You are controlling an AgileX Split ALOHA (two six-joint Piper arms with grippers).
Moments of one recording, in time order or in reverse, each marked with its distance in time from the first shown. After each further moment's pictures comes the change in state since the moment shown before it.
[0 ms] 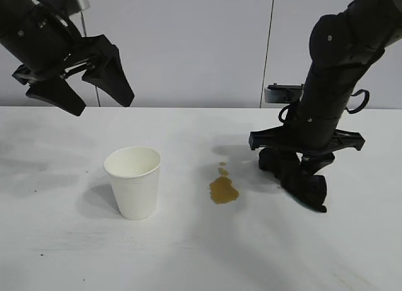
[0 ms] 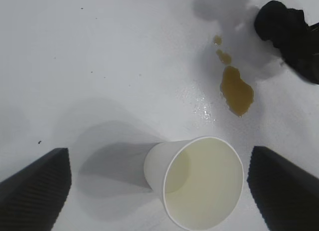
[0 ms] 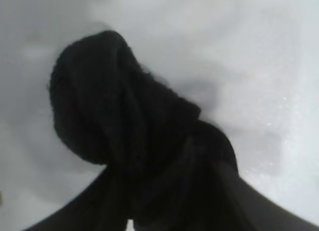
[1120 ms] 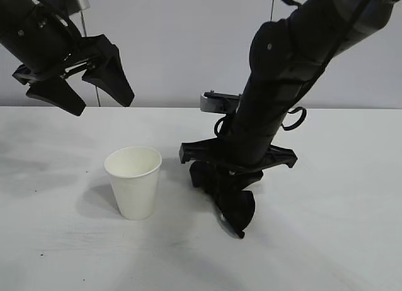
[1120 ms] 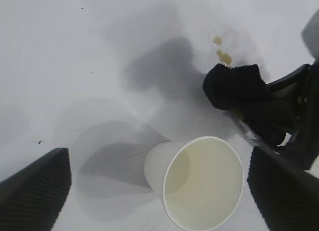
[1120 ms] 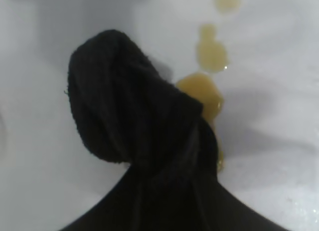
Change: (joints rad) left arm 0.000 0.000 0.000 0.000 0.000 -0.001; right arm 0.216 0.023 0.000 0.131 -0.111 -0.014
